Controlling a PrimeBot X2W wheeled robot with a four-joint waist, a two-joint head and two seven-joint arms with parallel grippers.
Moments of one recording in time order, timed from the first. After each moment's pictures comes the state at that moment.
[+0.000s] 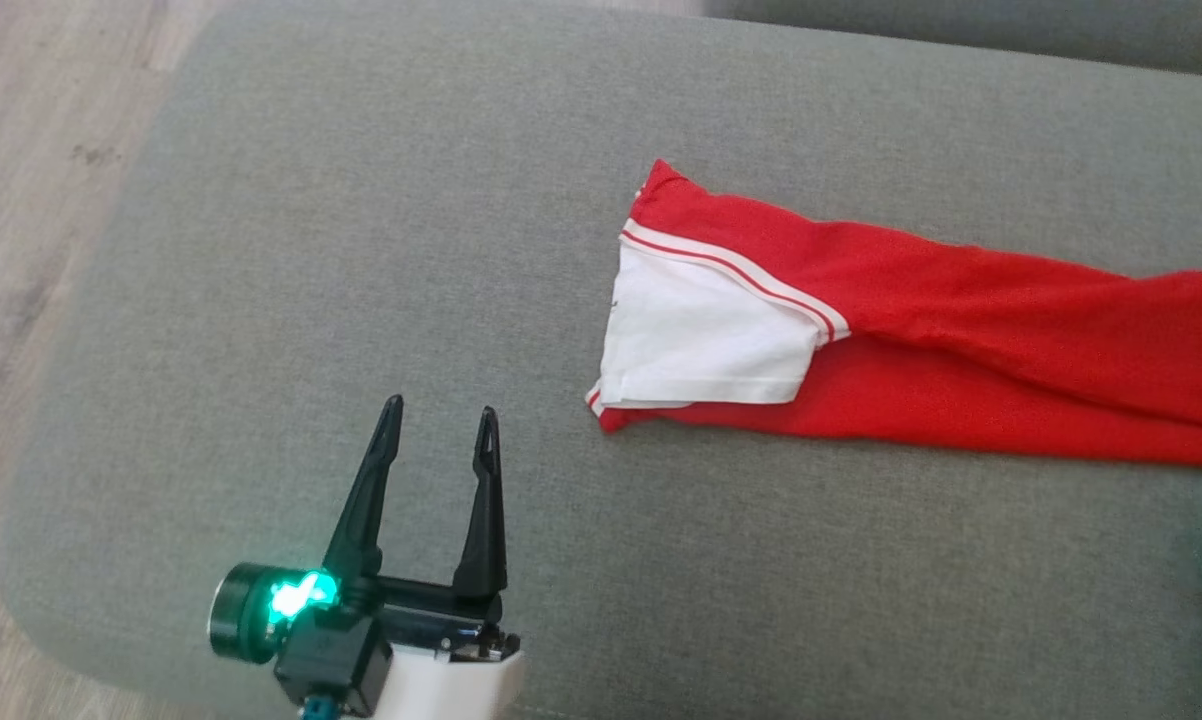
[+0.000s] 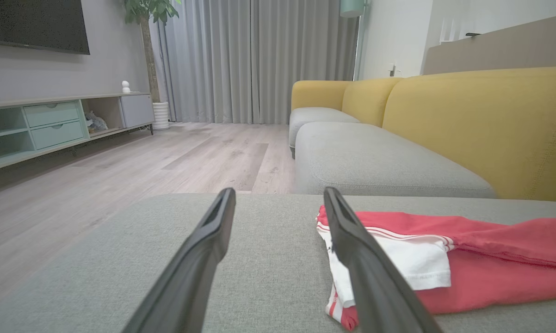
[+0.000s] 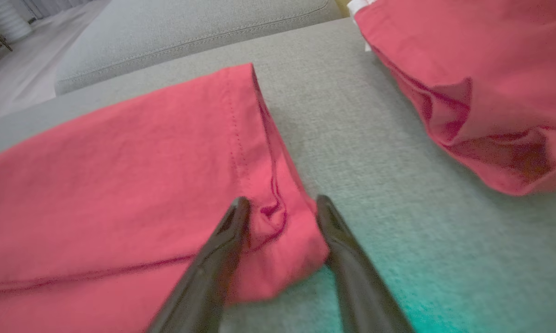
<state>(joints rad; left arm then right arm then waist) 0.03 0.07 -0.39 -0.10 -0.11 0.16 -0.26 -0.27 -0.34 -0.27 0.79 0.37 0.13 -0.09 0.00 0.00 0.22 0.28</state>
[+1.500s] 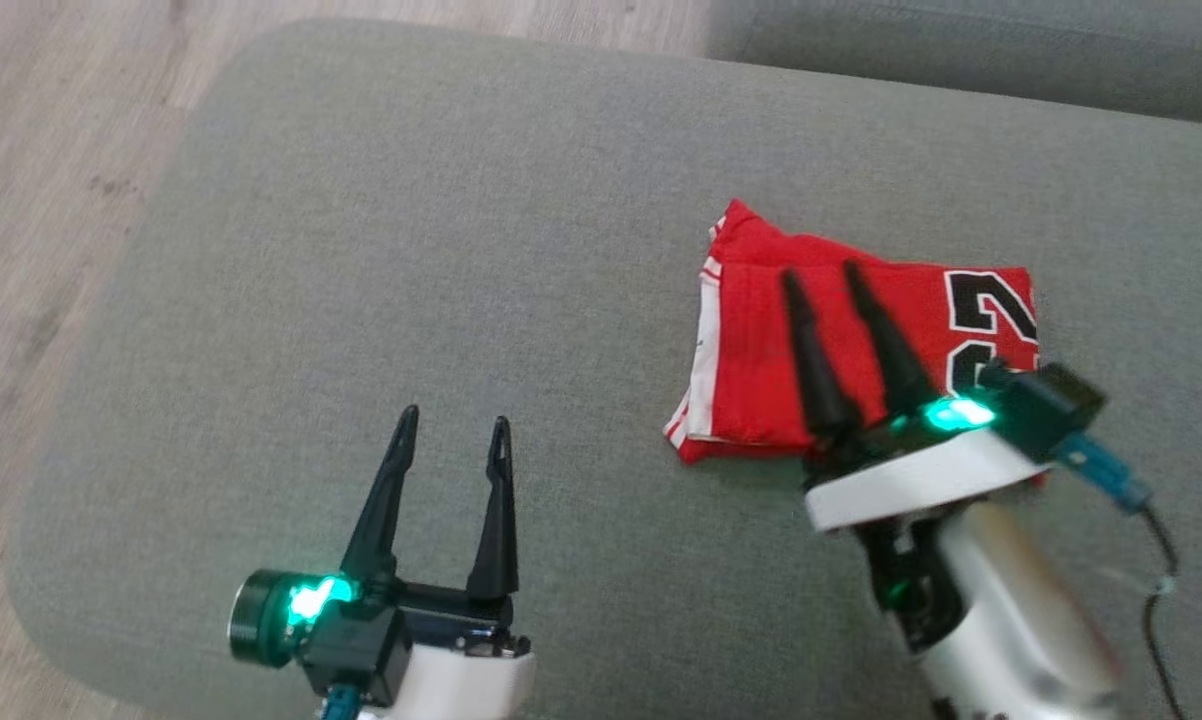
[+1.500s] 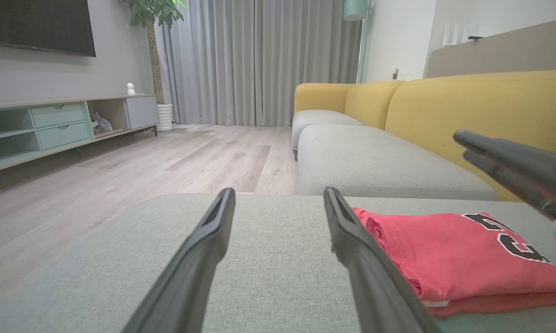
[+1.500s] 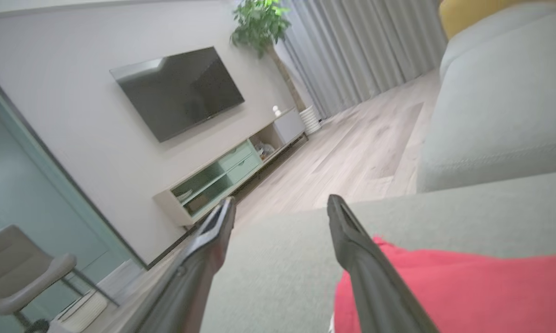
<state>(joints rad) 0.01 0.06 -0.40 -0.03 -0.12 0.18 -0.26 -0.27 -0.06 0.37 0.24 0.58 0.13 -0.25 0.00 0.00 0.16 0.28</state>
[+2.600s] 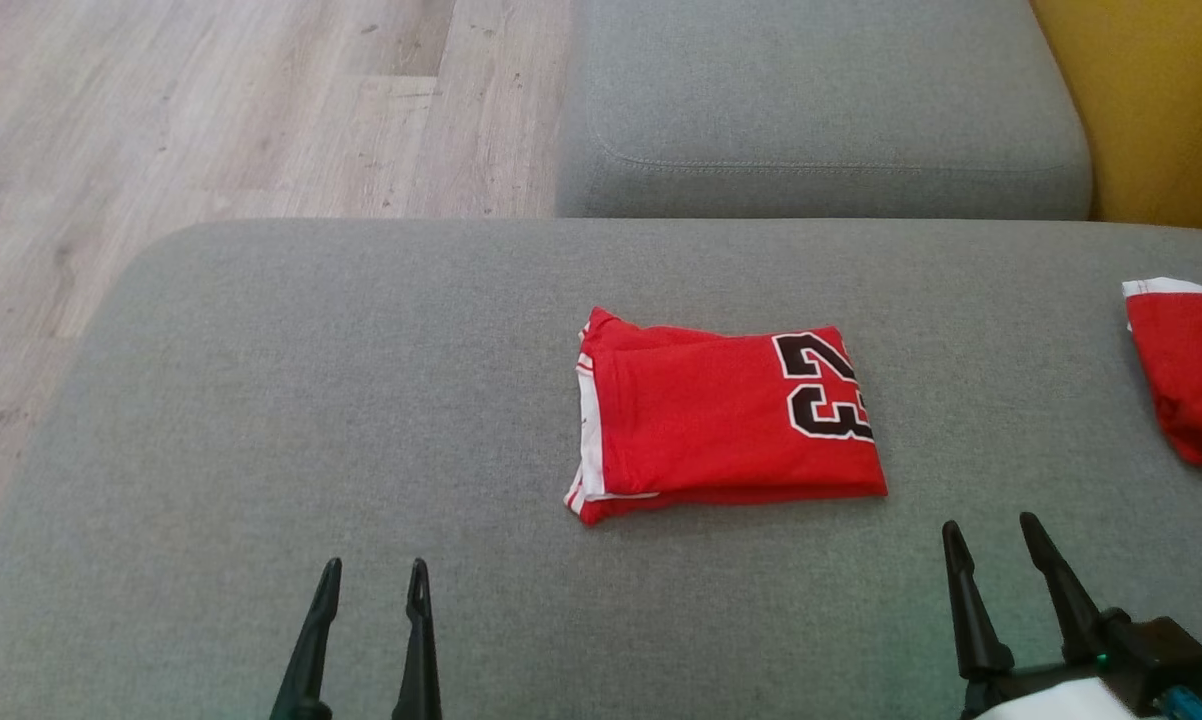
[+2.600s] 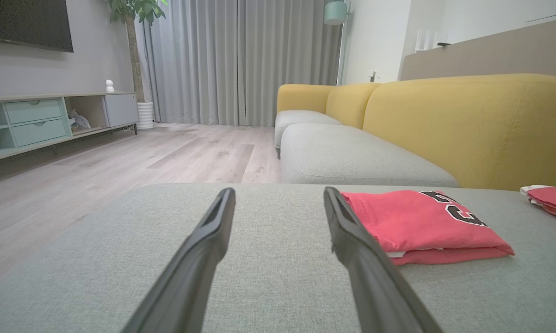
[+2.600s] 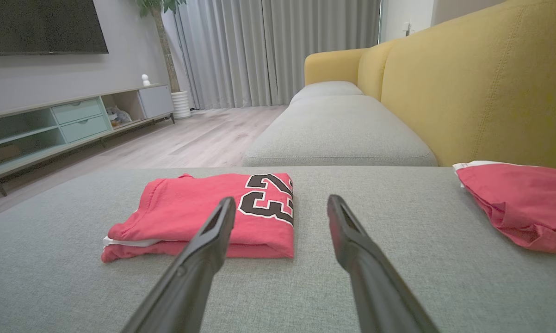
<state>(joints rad) 0.26 0.06 -0.25 -0.01 -0.11 0.11 -0.26 0.20 -0.10 0.05 0.15 0.16 0.13 -0.25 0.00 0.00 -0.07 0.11</state>
